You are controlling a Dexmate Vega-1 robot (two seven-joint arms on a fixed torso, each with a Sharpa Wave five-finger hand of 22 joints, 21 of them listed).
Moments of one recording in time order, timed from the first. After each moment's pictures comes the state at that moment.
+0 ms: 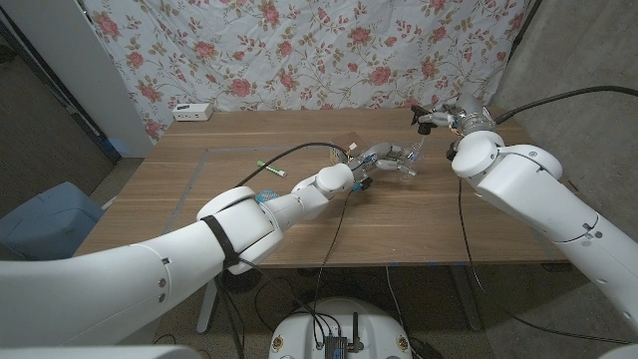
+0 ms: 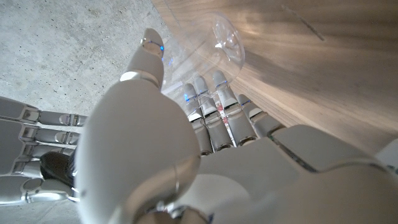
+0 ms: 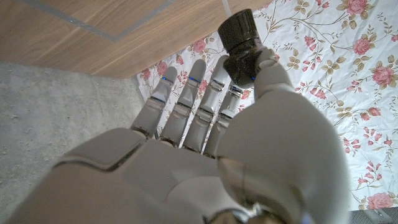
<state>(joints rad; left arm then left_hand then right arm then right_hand) 0.26 -0.11 0.93 -0.38 -0.16 -0.58 -0.13 1.13 -0.04 0.35 -0.25 0.20 0.79 -0.04 0.21 0.23 0.80 -0.08 0.22 0.41 0.79 -0.08 0.18 0.17 0.26 -0.04 0.18 0.17 -0.84 -0.79 -0.40 -2.43 0.22 -1.19 -0.62 0.97 0.02 0.27 -0.17 0.23 1.05 -0.12 0.33 0.21 1.02 -0.12 0.57 0.30 0.80 -0.09 0.37 0.27 0.60 0.08 0.19 0.17</state>
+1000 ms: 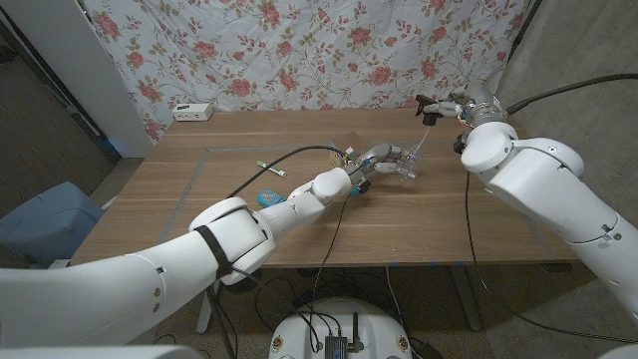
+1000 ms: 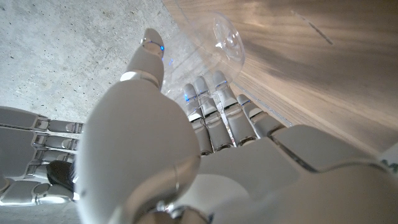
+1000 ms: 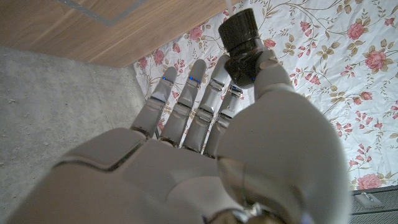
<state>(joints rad) 0.31 -0.06 0.91 -0.46 -0.13 -0.64 -0.12 1.13 -0.04 0.36 -0.25 0.20 0.79 -0.04 0.21 0.23 0.80 -0.09 0.22 0.41 0.79 -0.08 0.18 0.17 0.26 -0.04 0.18 0.17 -0.86 -0.80 -0.34 -2.52 0.22 -1.25 -0.60 0.97 0.02 0.26 -0.16 0.22 1.05 -0.11 0.34 0.21 1.02 -0.12 0.57 0.30 0.80 -0.09 0.37 0.28 0.59 0.08 0.19 0.17</state>
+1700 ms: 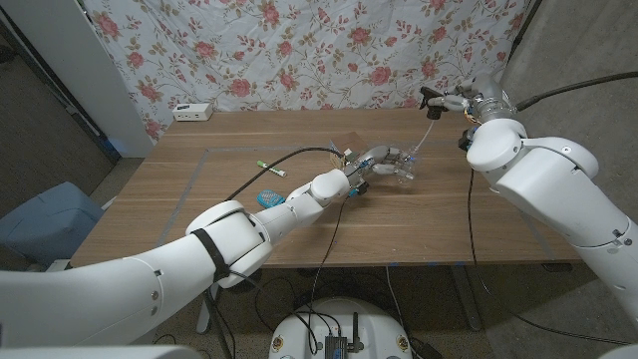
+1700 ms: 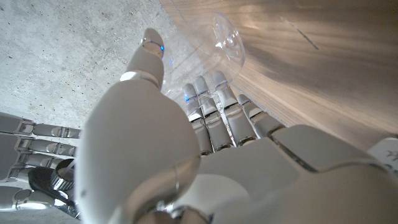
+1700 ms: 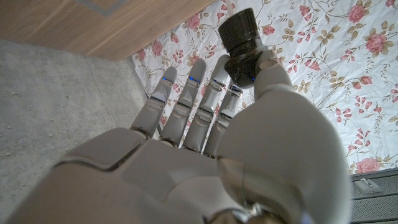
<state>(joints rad) 0.33 -0.05 0.89 -0.48 -0.12 -0.63 -0.12 1.13 -0.04 0.36 -0.25 0.20 0.79 -0.04 0.21 0.23 0.80 -0.08 0.22 0.41 0.79 -0.08 0.19 0.17 0.26 -0.04 0.18 0.17 -0.88 -0.79 -0.30 -2.56 0.22 -1.26 -0.62 0.97 0.02 0.26 -0.16 0.22 1.05 -0.11 0.33 0.21 1.02 -0.12 0.57 0.30 0.80 -0.09 0.37 0.28 0.59 0.08 0.19 0.17</state>
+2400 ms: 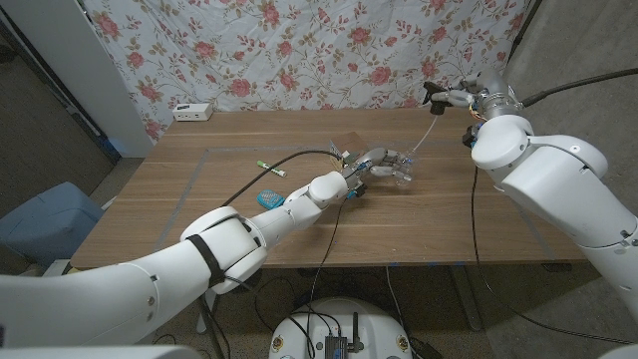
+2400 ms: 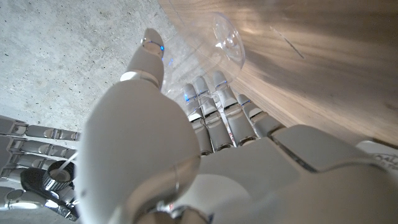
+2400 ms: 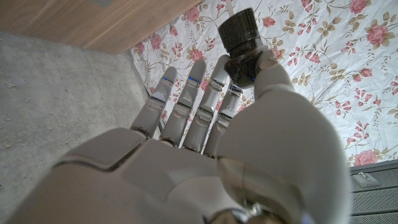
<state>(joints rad) 0.36 -0.01 0.88 -0.56 -0.12 -0.58 -0.12 1.13 -0.04 0.36 -0.25 0.20 0.79 -0.04 0.21 0.23 0.80 -0.08 0.21 0.41 0.79 -0.08 0.18 0.17 0.26 -0.04 0.18 0.17 -0.89 -0.79 -0.27 -2.58 0.22 -1.26 -0.62 0.97 0.02 0.26 -0.16 0.21 1.05 -0.11 0.34 0.21 1.02 -0.12 0.57 0.30 0.80 -0.09 0.37 0.29 0.59 0.08 0.19 0.17</state>
